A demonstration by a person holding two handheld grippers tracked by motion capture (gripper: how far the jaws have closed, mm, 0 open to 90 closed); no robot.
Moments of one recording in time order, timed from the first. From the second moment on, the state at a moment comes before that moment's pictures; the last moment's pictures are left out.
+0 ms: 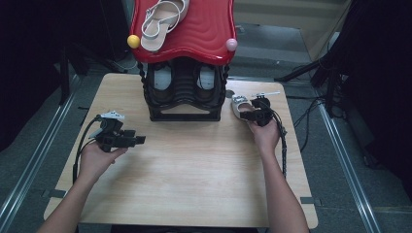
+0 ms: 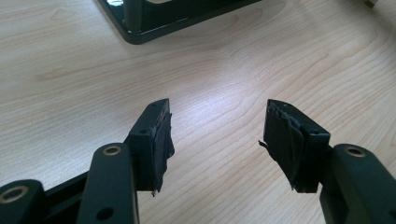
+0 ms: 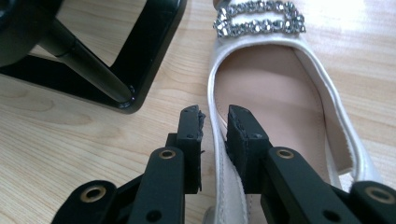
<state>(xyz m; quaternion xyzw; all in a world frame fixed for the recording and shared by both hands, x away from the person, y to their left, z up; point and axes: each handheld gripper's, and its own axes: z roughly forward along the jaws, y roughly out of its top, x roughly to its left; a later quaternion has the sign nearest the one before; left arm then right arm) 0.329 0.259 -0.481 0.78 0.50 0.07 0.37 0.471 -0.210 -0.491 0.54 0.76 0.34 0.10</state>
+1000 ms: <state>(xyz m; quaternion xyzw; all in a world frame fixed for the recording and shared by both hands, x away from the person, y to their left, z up) 0.330 0.262 -0.481 0.78 0.50 0.07 0.38 0.470 -0.232 -0.481 0.57 0.74 0.35 0.11</state>
